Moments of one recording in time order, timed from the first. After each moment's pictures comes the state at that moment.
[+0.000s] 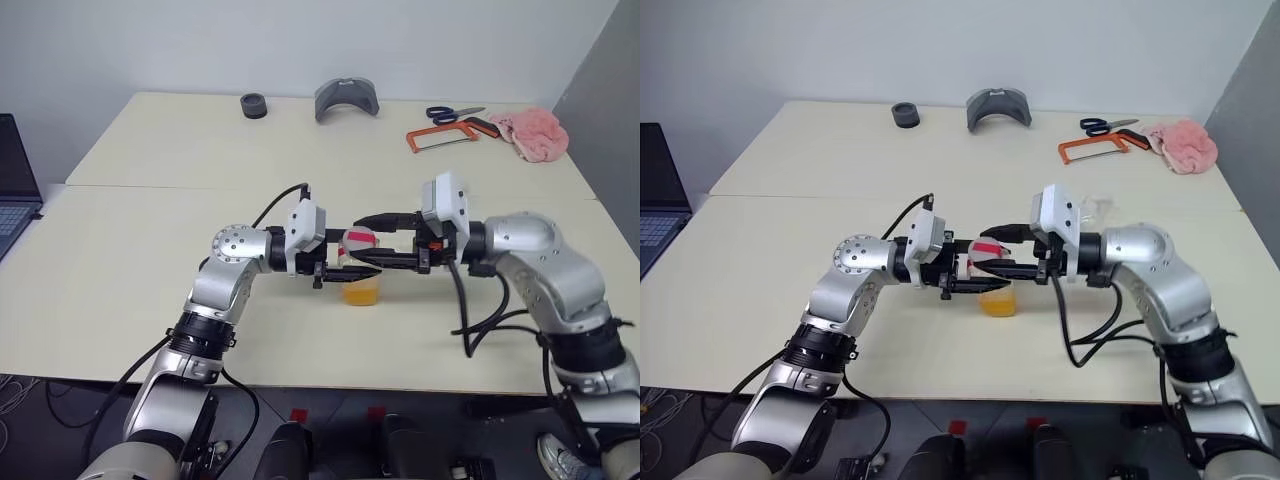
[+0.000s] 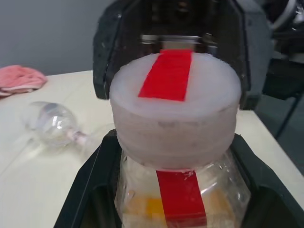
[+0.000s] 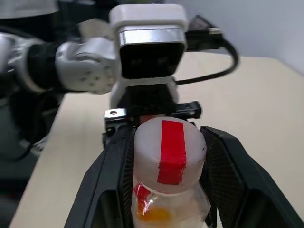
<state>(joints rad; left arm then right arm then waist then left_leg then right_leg) -0.67 0.37 -0.17 0.19 -0.33 0.08 -1.31 -0.69 -0.60 0.18 -0.20 0.49 0.46 1.12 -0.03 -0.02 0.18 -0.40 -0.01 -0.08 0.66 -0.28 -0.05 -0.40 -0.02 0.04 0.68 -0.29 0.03</state>
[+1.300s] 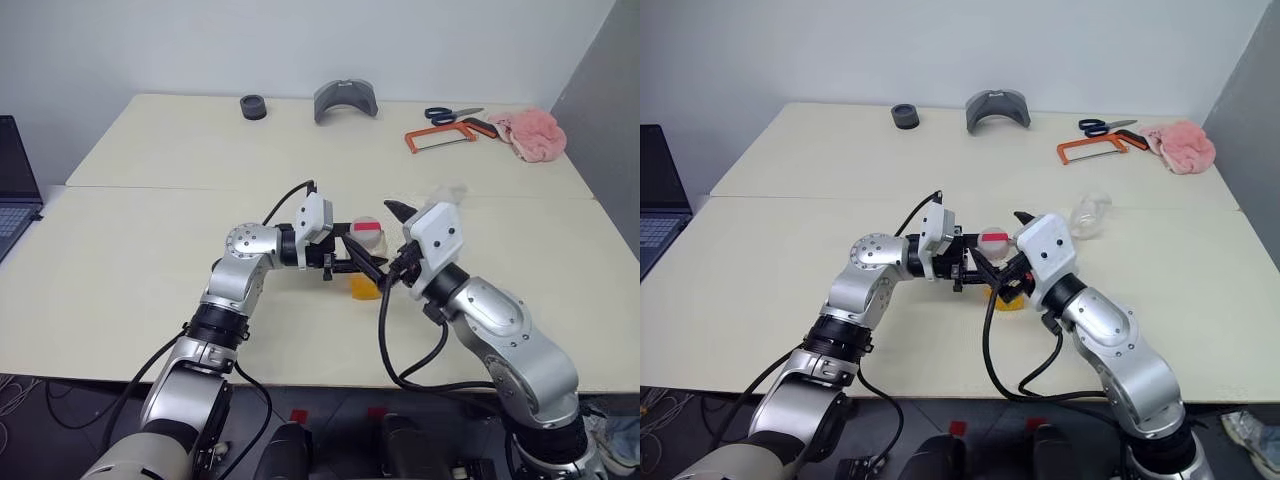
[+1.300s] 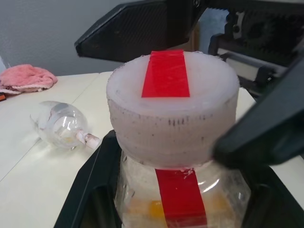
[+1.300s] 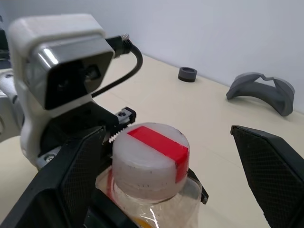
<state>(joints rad) -0.74 0.31 -0.16 0.37 -0.31 0.01 -1.27 -0.33 -0.29 0.24 -0.69 0.20 0.68 0.23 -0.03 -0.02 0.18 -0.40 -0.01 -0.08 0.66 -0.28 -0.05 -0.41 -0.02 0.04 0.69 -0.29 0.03</state>
